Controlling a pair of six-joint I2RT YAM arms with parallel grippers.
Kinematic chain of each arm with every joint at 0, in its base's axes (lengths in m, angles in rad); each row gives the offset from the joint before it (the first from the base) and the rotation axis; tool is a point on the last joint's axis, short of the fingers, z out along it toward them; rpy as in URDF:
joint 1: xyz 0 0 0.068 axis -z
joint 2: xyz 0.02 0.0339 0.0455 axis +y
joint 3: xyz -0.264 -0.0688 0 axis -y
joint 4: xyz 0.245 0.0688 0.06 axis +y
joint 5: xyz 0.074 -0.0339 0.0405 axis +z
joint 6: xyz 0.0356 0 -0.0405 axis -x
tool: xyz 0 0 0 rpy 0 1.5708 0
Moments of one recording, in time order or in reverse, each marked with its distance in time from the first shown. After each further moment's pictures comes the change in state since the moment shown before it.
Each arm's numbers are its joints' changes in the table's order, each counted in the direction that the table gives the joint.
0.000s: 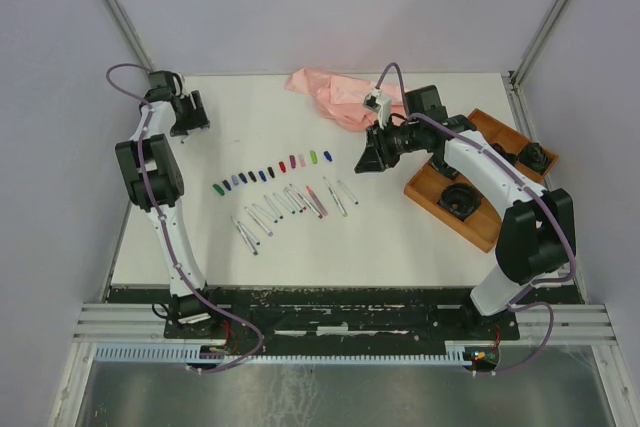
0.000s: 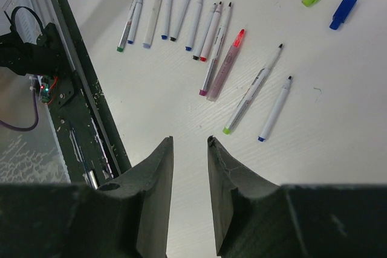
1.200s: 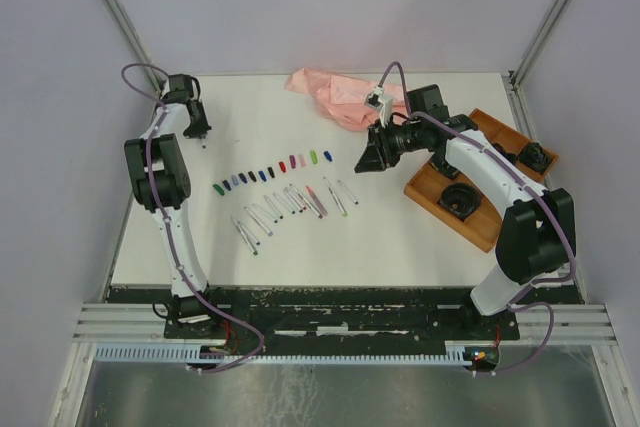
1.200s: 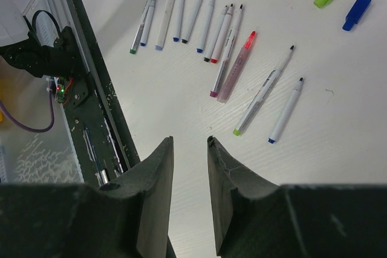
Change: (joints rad) left arm 0.079 -0.057 -0.121 -0.019 0.188 0.011; right arm 0.013 0.002 0.002 0.000 0.047 -0.026
